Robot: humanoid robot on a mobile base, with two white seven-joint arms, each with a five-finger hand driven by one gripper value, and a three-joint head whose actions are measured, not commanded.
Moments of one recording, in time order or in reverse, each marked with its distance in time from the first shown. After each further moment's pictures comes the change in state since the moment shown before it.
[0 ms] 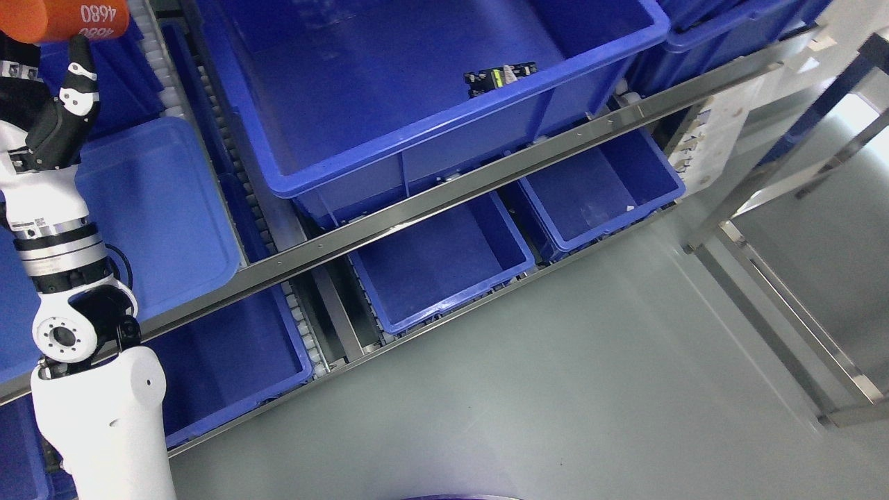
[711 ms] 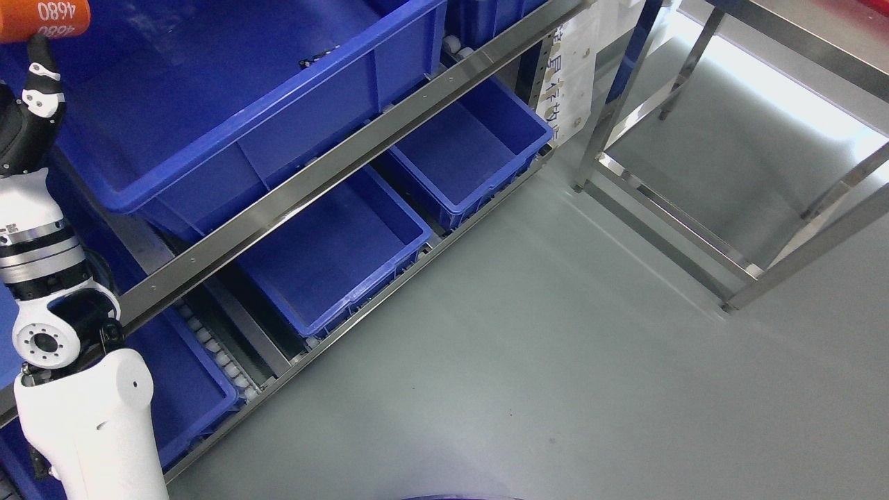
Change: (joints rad) left arm 0.001 0.002 0.048 -0.003 0.002 -0.009 0.000; right arm 0.000 0.000 0.000 0.000 0.000 0.000 0.000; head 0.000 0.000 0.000
